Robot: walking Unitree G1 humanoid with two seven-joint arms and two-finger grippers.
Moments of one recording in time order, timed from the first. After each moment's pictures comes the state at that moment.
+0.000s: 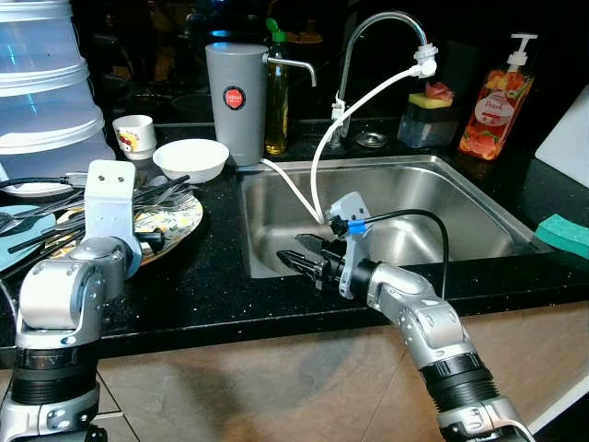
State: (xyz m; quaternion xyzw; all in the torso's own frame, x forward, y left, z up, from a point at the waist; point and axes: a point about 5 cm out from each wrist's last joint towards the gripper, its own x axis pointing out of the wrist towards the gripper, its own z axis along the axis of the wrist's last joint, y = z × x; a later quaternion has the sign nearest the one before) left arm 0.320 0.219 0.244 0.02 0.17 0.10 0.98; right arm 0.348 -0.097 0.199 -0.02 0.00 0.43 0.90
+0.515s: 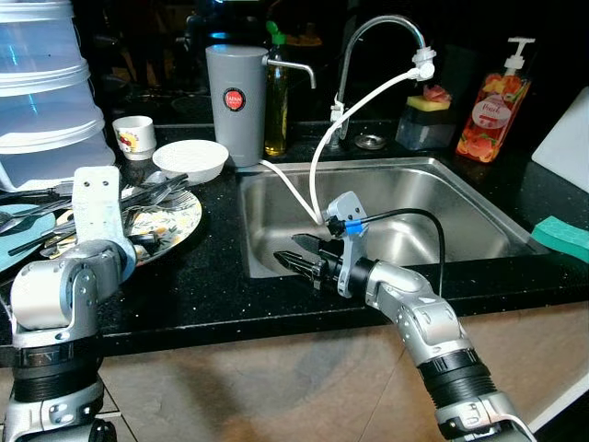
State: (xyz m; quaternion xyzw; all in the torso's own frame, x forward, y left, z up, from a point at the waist) left arm 0.324 0.229 0.238 -0.04 0.18 0.11 0.98; right arm 0.350 -0.095 0.199 -0.02 0.00 0.44 0.90
